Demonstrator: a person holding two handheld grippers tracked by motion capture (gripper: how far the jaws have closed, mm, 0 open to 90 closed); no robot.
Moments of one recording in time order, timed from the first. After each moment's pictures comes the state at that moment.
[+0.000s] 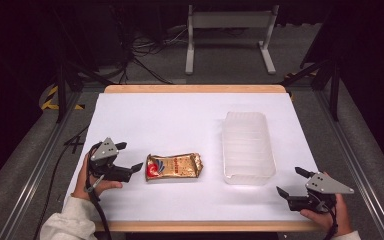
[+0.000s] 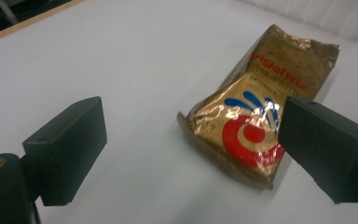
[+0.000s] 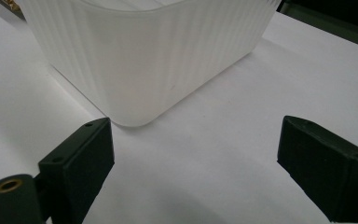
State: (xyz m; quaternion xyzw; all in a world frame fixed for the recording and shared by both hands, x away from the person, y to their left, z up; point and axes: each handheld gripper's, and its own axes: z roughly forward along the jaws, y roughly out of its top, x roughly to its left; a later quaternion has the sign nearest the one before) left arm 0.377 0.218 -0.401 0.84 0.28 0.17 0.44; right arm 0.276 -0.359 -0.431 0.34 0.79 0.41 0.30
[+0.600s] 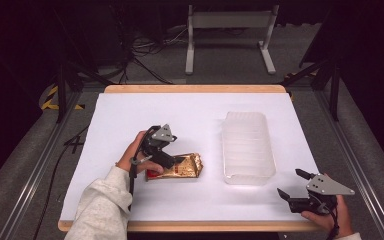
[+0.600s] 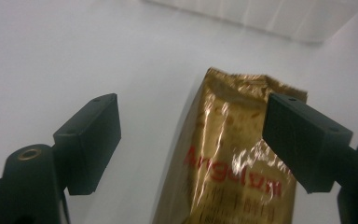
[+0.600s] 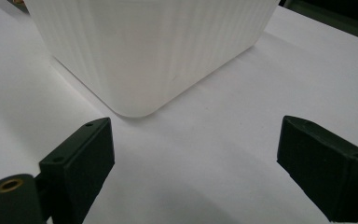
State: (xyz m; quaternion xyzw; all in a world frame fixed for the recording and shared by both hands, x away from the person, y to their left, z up) left arm 0.434 0.096 -0.397 0.91 0.14 0.08 0.38; right arm 0.273 -0.363 -0.434 0.34 0.80 0.41 0.29
